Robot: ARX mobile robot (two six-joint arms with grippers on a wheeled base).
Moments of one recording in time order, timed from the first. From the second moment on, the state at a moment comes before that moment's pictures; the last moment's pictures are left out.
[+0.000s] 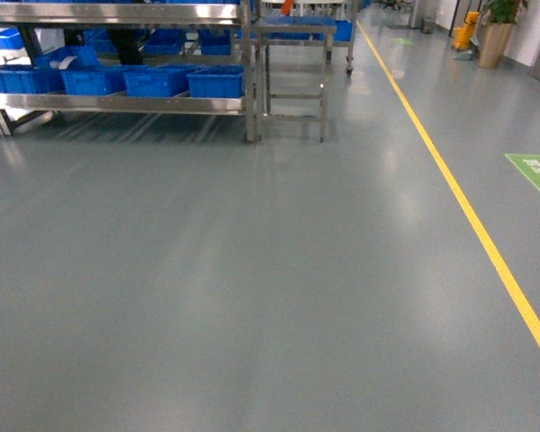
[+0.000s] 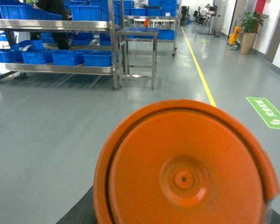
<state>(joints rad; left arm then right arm) 0.00 0.01 0.01 -0.01 0.00 0.00 0.00 0.01 0.01 -0.01 0.00 0.01</state>
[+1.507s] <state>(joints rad) 0.00 0.01 0.01 -0.01 0.00 0.00 0.00 0.01 0.01 -0.01 0.00 0.01</state>
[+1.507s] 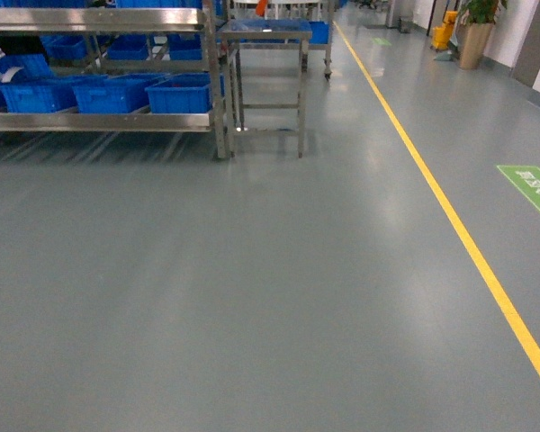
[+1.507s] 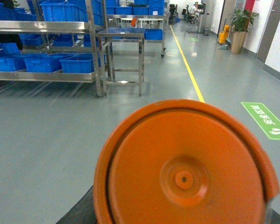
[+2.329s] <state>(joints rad) 0.00 0.01 0.01 -0.01 0.00 0.00 0.00 0.01 0.01 -0.01 0.00 0.01</state>
